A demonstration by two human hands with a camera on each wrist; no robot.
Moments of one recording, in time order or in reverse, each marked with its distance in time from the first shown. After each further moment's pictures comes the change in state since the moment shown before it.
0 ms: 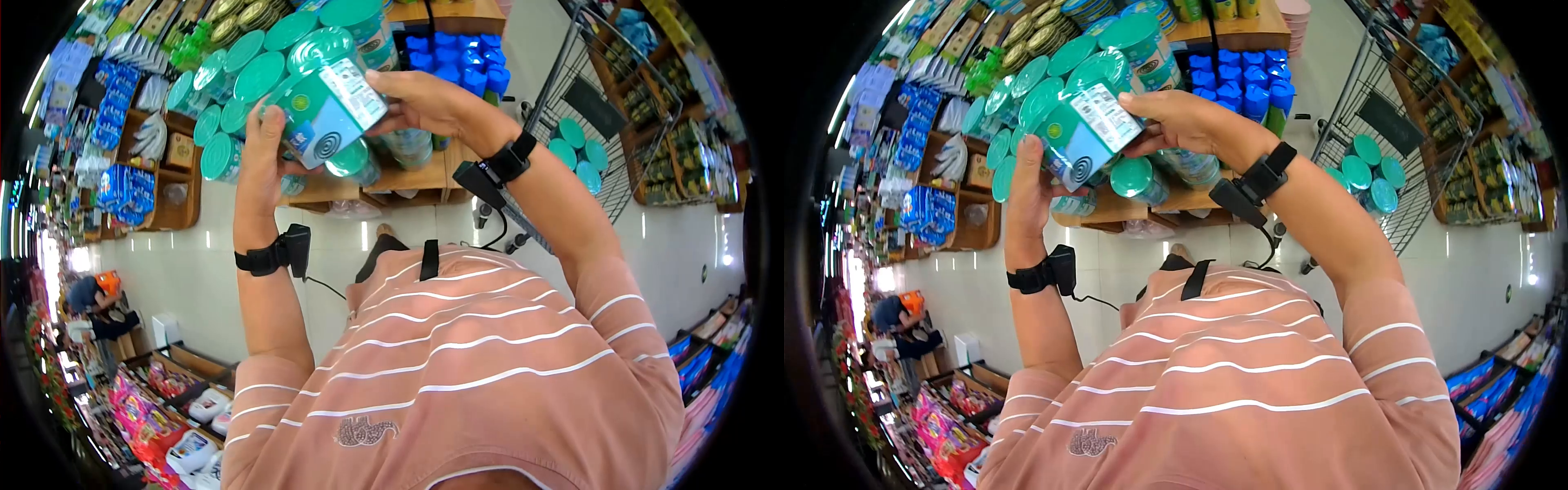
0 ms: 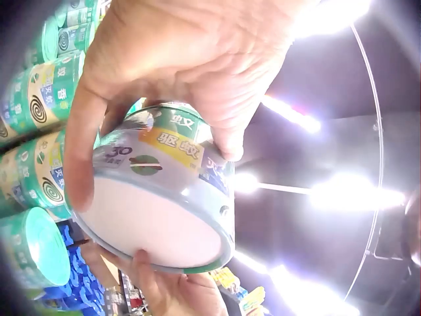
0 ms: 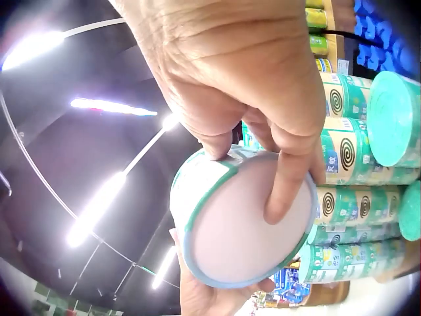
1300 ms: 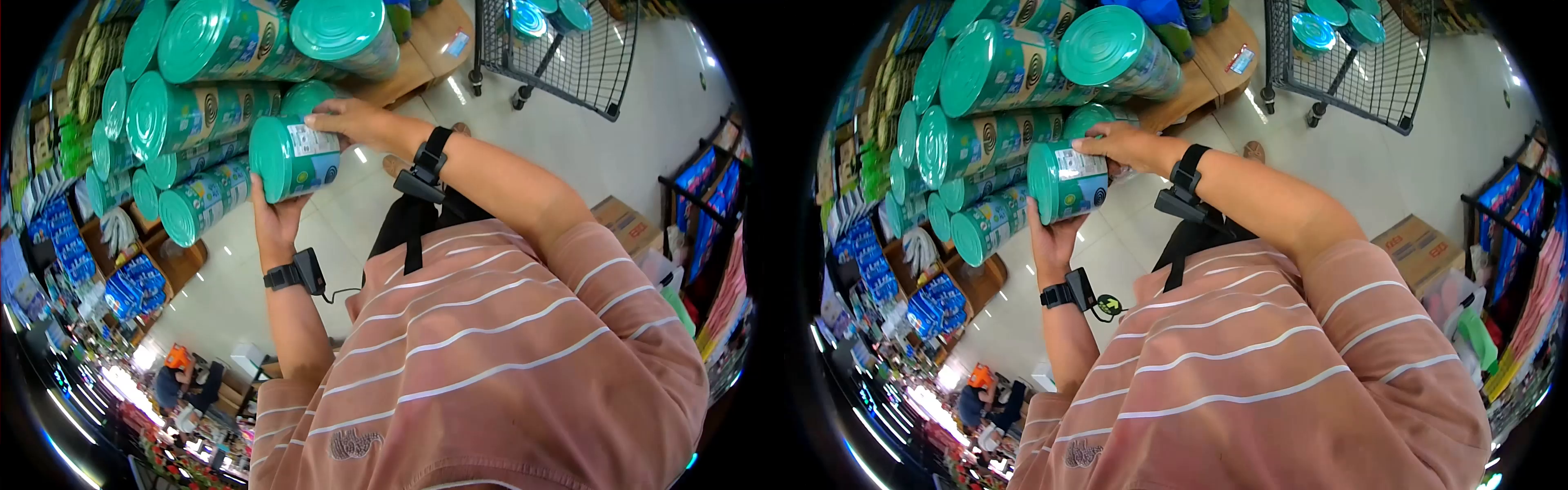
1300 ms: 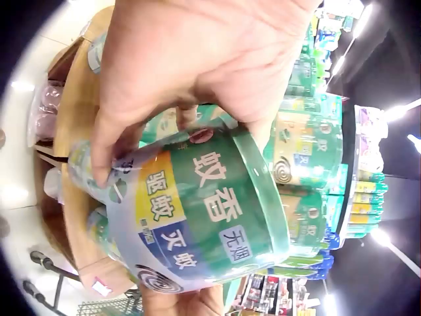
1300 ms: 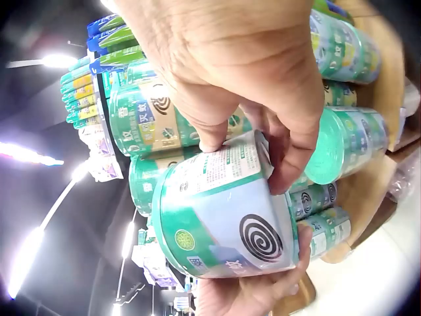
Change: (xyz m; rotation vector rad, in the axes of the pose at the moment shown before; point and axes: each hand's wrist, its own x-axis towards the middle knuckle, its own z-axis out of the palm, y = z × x) left_hand 0.028 -0.207 -0.129 -0.527 -0.073 -0.680; right_hand 0.088 0.244 0.017 0.325 0.450 0.131
